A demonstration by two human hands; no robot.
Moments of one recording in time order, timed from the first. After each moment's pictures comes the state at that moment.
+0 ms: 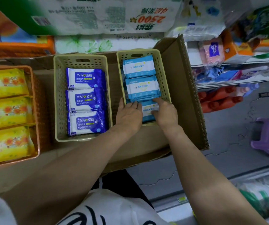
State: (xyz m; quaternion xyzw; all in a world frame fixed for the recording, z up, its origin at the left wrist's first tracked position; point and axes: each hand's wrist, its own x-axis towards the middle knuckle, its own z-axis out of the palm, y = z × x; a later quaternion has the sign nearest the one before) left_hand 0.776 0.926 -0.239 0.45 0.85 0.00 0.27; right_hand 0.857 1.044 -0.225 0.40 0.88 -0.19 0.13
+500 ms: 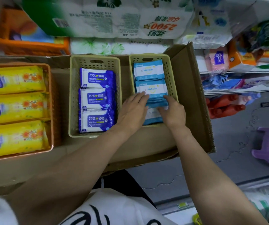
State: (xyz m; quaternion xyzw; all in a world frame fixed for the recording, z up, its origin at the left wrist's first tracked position) left_hand 0.755 0.894 -0.218 0.40 0.85 0.28 0.21; right_hand 0.846 1.030 -0.204 0.42 0.87 -0.25 0.06
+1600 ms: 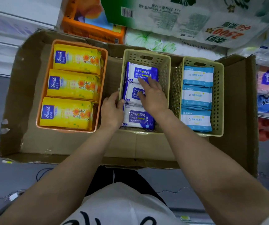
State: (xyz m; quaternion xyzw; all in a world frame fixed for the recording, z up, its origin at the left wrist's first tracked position) left_hand 0.701 0.731 -0.249 -0.08 0.83 0.49 0.24; right_hand 0.703 0.897 -0.258 0.16 0.96 -0.19 0.15
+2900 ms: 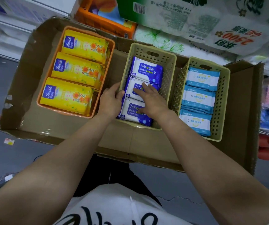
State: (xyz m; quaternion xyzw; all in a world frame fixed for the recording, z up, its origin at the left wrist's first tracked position) left_hand 0.708 0.730 -0.252 -0.08 0.82 0.51 0.22; right_hand 0.725 0.906 -0.257 0.01 0.95 -0.14 0.28
